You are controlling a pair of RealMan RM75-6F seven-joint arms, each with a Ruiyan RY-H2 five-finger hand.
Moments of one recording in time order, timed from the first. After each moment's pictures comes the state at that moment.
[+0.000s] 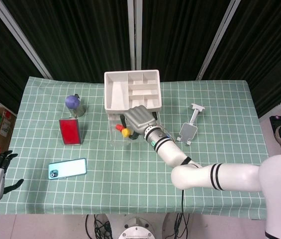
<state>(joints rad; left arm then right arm) -0.03 -1.25 -0.05 -1.47 1.50 1.56 0.06 1.49 -1.30 0.19 -1.71 -0.27 0.80 -0.47</state>
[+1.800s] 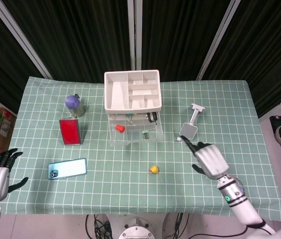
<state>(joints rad) -0.05 -1.27 -0.05 -1.47 1.54 1.58 0.07 0.57 -1.22 -0.18 -1.86 -1.38 1.48 -0.40</state>
